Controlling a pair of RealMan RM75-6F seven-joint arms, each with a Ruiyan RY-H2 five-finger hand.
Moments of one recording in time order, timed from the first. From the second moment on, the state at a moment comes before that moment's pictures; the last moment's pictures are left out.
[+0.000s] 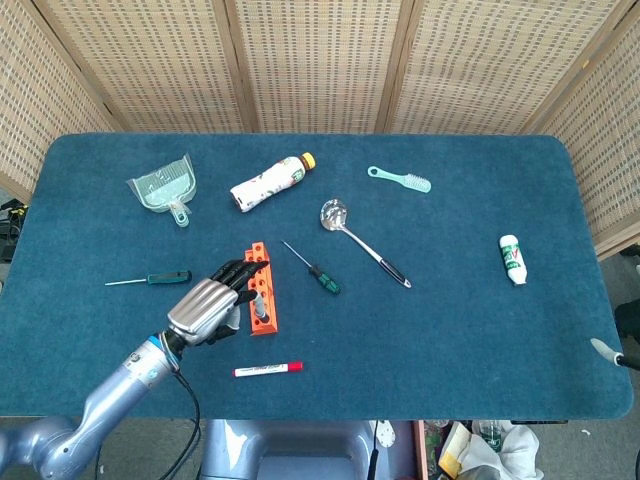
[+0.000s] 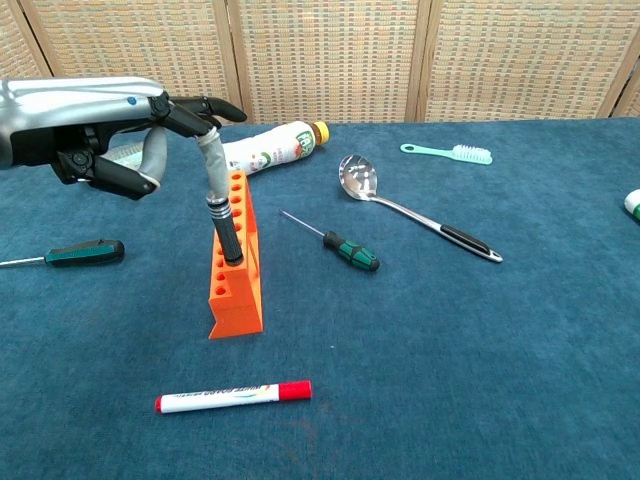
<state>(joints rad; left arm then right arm) -0.70 -1.20 -0.12 -2.01 1.22 0.96 0.22 0.05 -0.99 0.14 -1.50 -1.41 1.45 0.48</state>
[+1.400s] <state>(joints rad) -0.65 -1.44 -0.15 -1.34 0.90 0.92 0.23 0.06 -1.00 0.14 -1.50 -1.40 1.43 0.45</state>
